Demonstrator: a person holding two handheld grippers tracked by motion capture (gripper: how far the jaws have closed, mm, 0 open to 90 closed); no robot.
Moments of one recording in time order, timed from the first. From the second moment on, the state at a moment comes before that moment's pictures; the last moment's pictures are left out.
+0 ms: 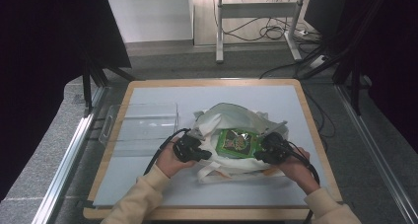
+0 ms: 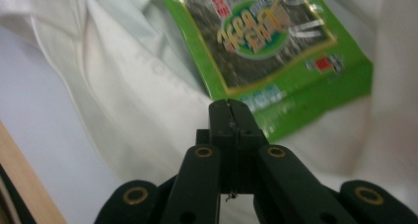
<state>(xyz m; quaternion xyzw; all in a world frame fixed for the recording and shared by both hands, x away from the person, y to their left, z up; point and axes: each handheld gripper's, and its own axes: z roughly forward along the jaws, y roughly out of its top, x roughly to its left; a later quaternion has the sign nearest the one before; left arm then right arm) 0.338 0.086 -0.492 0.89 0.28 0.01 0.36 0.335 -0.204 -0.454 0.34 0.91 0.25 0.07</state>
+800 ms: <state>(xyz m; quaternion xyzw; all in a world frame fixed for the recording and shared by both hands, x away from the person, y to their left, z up) 0.337 0.085 -0.492 0.89 0.28 0.01 0.36 0.326 -0.171 -0.483 0.30 0.93 0.21 0.01</state>
